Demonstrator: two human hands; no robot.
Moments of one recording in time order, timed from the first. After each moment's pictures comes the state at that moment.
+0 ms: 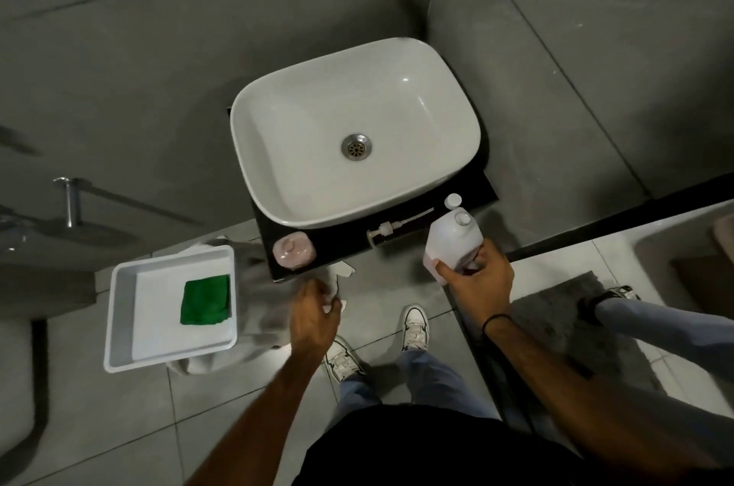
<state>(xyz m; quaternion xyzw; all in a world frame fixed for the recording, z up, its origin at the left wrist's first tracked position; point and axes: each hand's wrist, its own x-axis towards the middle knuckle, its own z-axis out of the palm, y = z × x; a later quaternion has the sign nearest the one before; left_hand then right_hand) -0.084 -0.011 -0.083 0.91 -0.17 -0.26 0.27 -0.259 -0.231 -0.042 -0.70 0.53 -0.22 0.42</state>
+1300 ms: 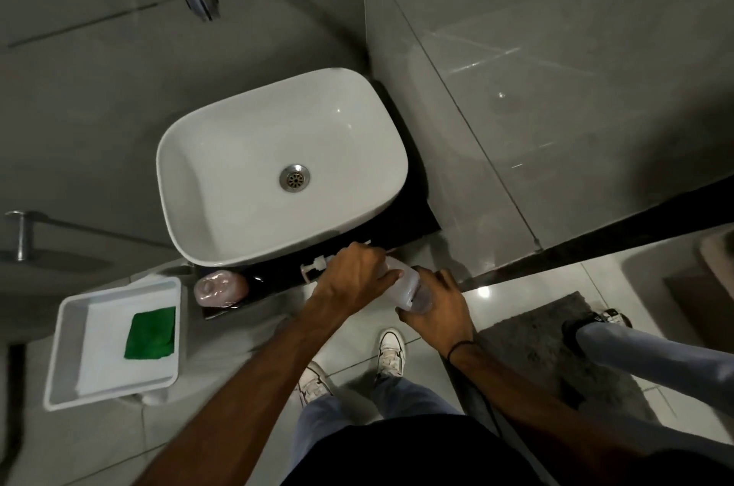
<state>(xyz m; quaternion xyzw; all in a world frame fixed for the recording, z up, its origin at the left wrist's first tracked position) -0.133 -0.244 0.012 0.83 -0.51 -0.21 0.06 -0.305 -0.319 -0.073 -0.86 0.39 0.04 0.32</state>
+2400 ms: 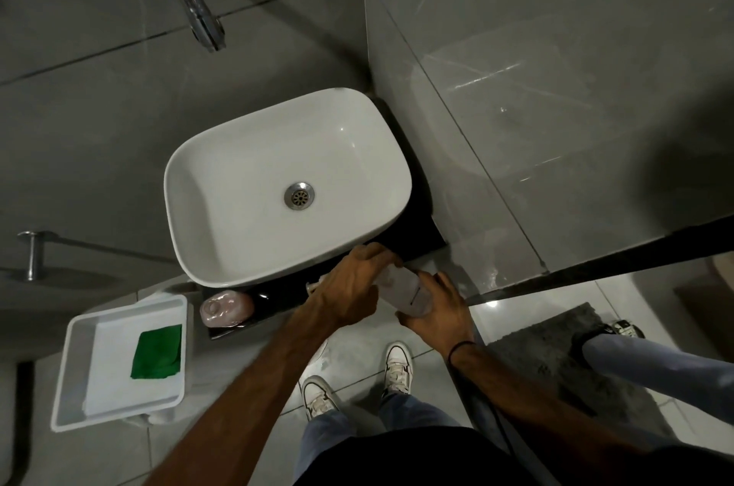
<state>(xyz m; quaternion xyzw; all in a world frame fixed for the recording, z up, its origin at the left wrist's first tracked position) -0.105 -0.244 0.020 0.74 -0.59 -0.27 0.17 -0.284 -0.332 -0.080 -0.84 0.41 0.01 0.35</state>
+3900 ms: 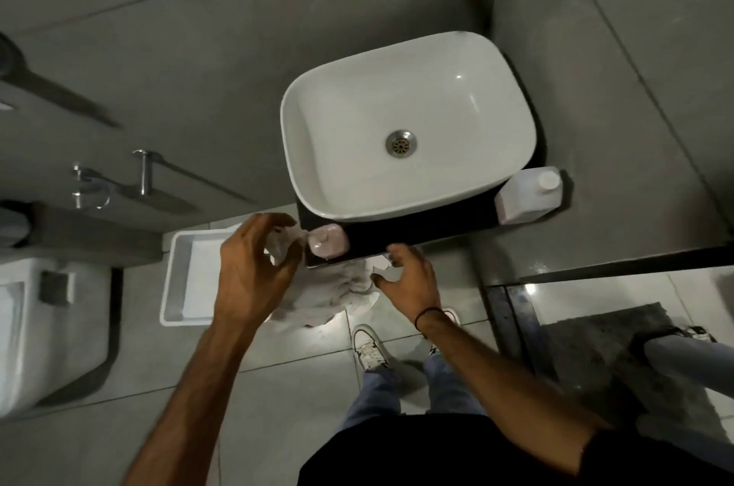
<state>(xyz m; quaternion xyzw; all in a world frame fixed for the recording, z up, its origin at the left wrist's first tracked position) -0.004 0.010 0.091 0.90 -0.31 -0.04 0.31 -0.154 -0.159 -0.078 -0.79 0.37 -0.05 0.49</state>
